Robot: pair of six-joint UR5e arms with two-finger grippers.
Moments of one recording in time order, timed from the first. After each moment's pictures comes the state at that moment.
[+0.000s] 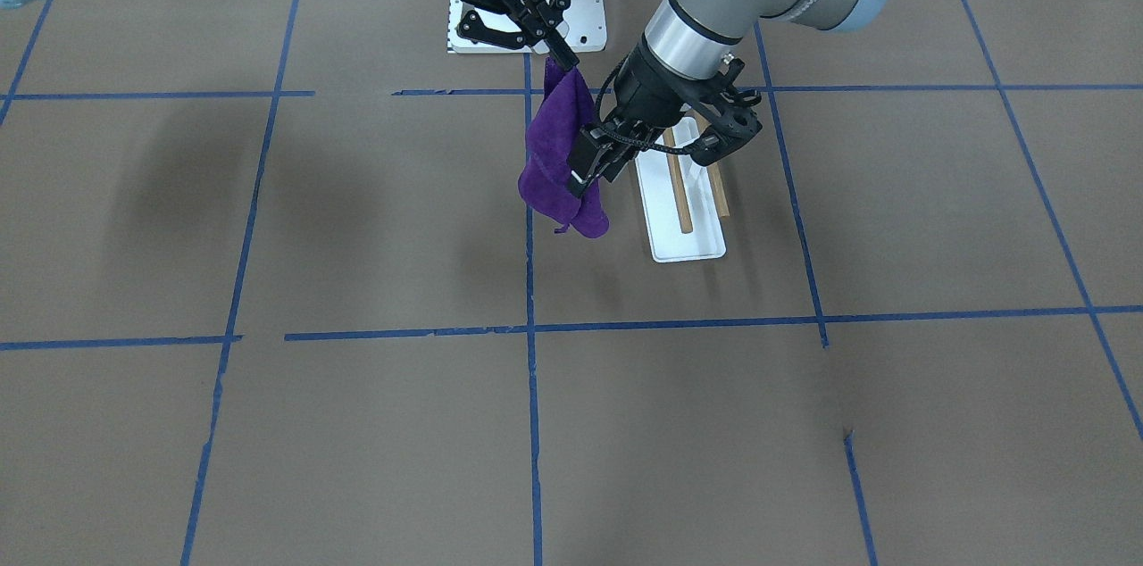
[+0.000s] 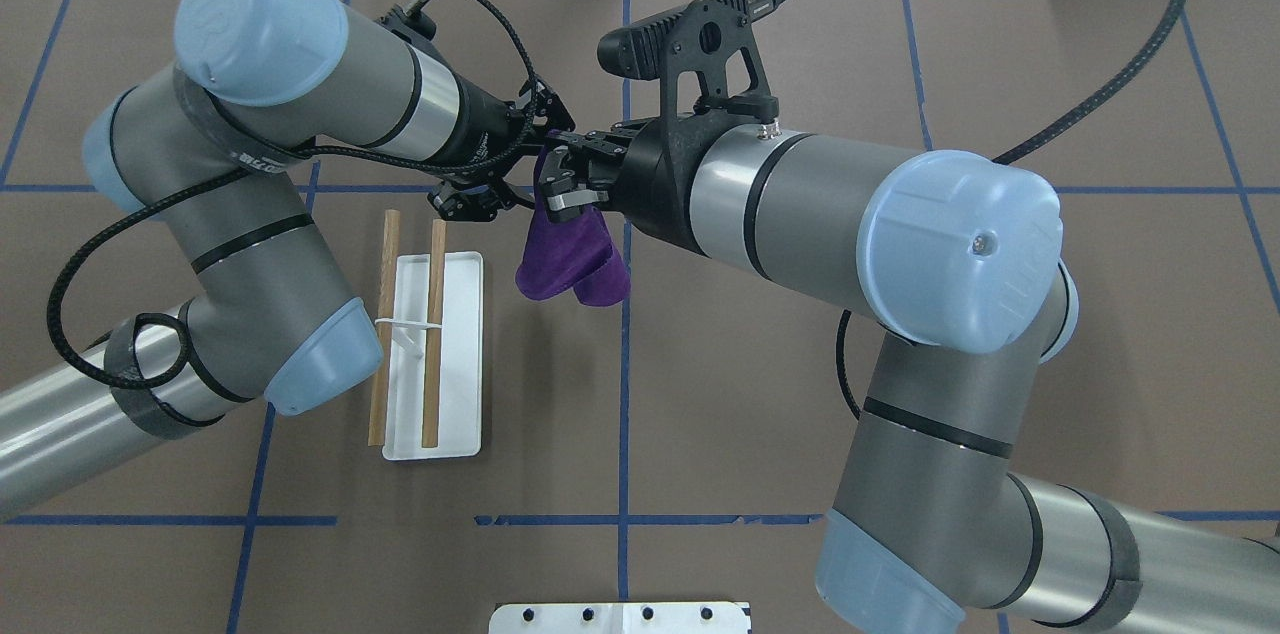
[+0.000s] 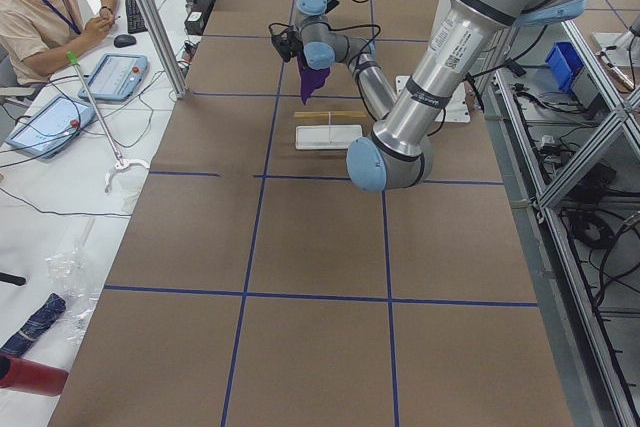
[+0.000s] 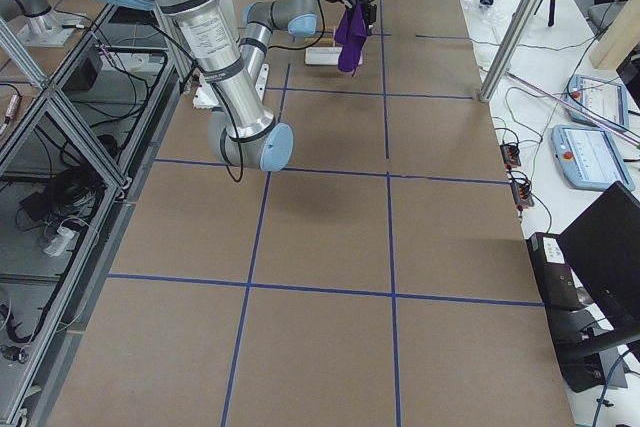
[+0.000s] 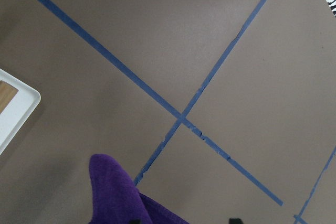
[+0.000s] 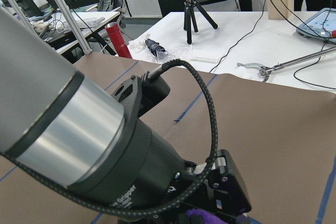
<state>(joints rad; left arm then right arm) -0.69 -2.22 -1.78 -1.91 -2.00 -1.95 0.46 -0.92 2.02 -1.10 1.47 0.82</state>
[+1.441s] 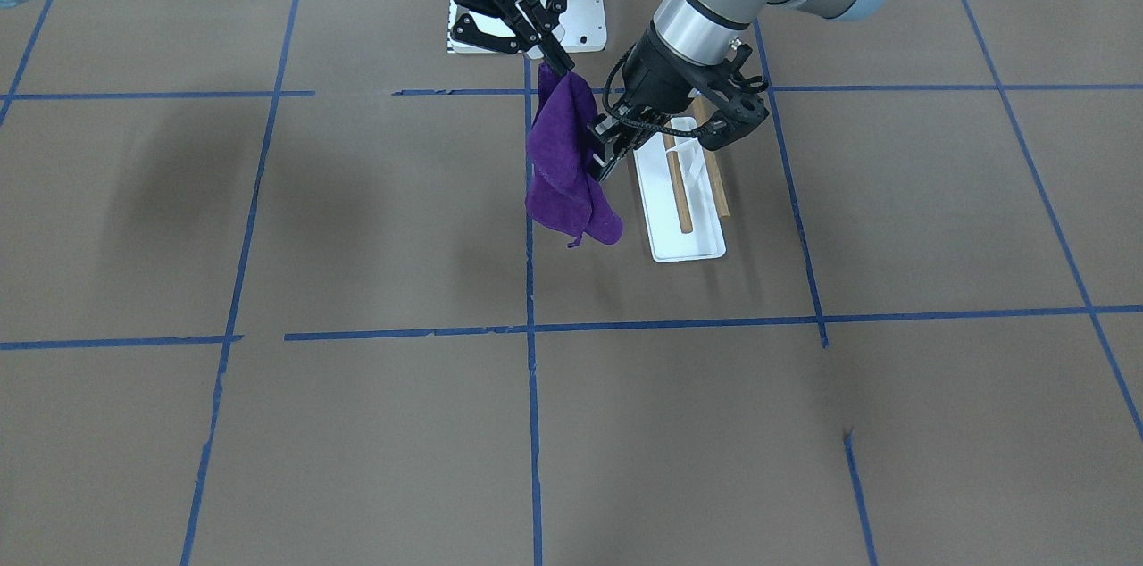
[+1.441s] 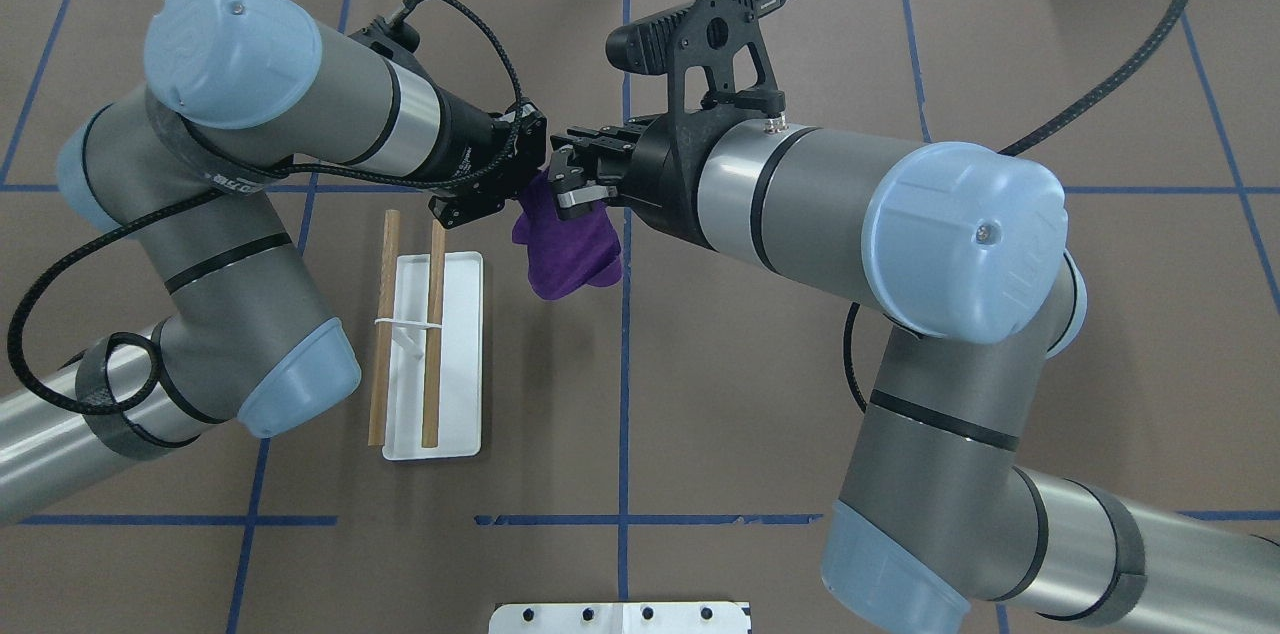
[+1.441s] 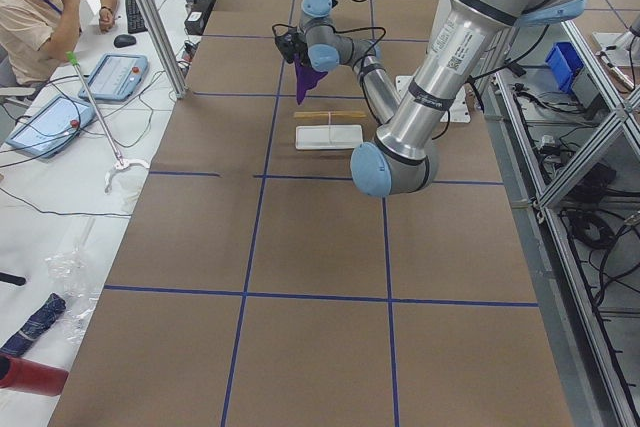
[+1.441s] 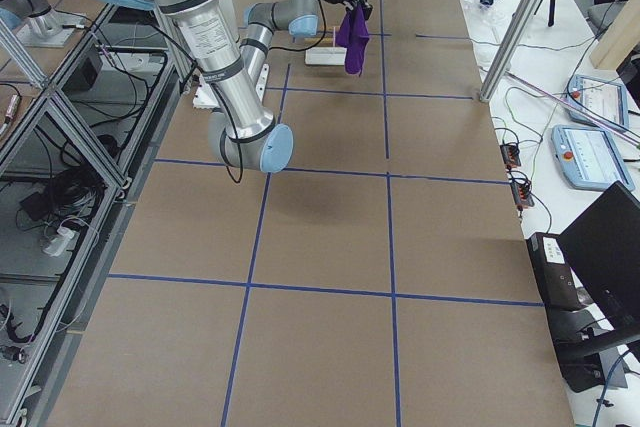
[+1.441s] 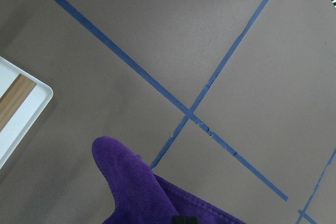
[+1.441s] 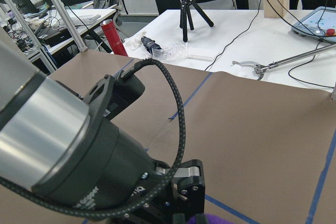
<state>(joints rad) -0.68 -2.18 -1.83 -1.91 -1.98 -1.95 0.47 -0.93 2.02 -1.13 1.49 0.83</state>
